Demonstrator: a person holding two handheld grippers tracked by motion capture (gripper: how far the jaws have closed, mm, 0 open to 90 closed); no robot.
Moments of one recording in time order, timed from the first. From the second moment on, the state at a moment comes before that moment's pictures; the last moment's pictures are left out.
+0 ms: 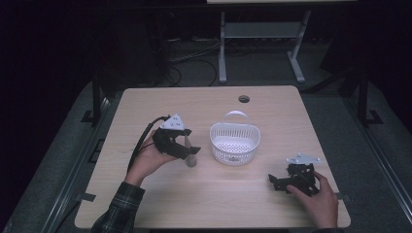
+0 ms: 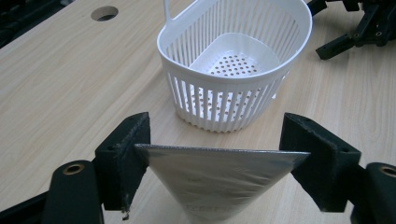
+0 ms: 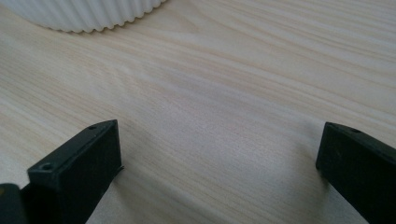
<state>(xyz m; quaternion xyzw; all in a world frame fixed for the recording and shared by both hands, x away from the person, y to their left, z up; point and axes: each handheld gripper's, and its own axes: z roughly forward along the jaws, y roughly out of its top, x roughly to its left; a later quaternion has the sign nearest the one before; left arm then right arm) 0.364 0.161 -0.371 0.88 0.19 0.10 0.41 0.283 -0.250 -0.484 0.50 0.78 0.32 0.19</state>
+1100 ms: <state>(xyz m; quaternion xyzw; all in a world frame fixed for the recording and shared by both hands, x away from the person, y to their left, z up) 0.365 0.160 -0.367 0.88 0.19 0.07 0.43 0.283 -0.250 -0.483 0.50 0.78 0.33 0.19</state>
